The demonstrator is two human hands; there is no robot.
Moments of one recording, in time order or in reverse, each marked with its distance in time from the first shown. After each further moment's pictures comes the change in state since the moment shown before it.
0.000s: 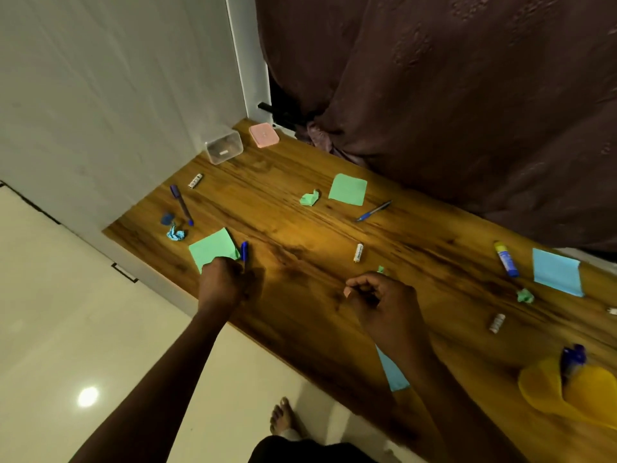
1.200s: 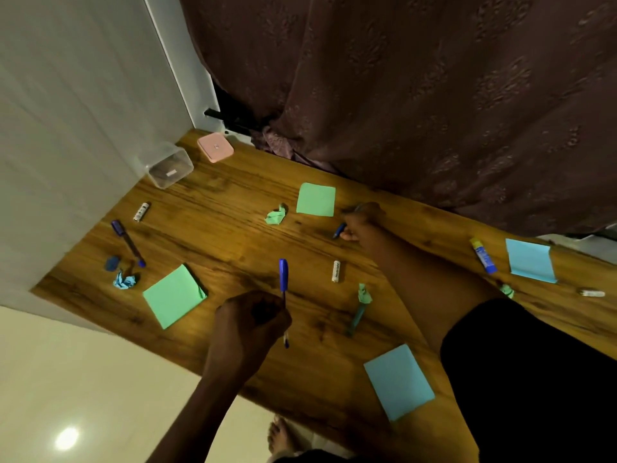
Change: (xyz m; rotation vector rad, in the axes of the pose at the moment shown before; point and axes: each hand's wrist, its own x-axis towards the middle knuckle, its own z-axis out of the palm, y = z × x) left_hand -0.057 0.080 0.001 -0.236 -0.277 0.443; right_hand 0.277 0.086 0.033 0.323 -0.027 0.819
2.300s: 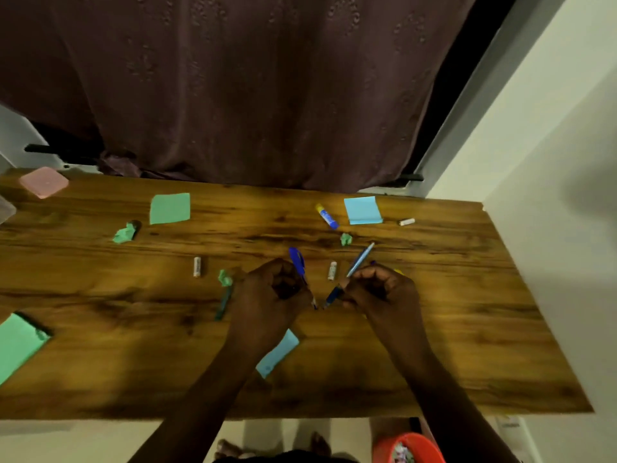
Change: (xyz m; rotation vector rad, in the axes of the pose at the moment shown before) left_hand -0.061 0.149 0.189 -0.184 -0.305 0.173; right_hand -0.295 0.223 -0.236 0.423 0.363 -0.550
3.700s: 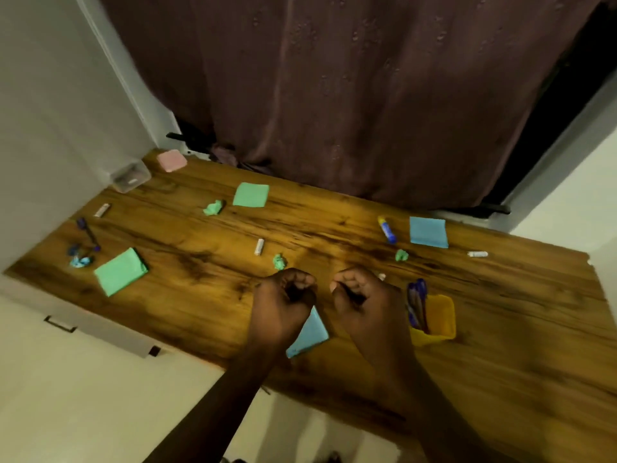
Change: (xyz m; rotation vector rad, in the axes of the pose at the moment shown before) left_hand -0.032 -0.030 0.014 -0.001 0.395 -0.053; right_hand -0.004 0.006 0.032 -0.441 -0.263 -0.502
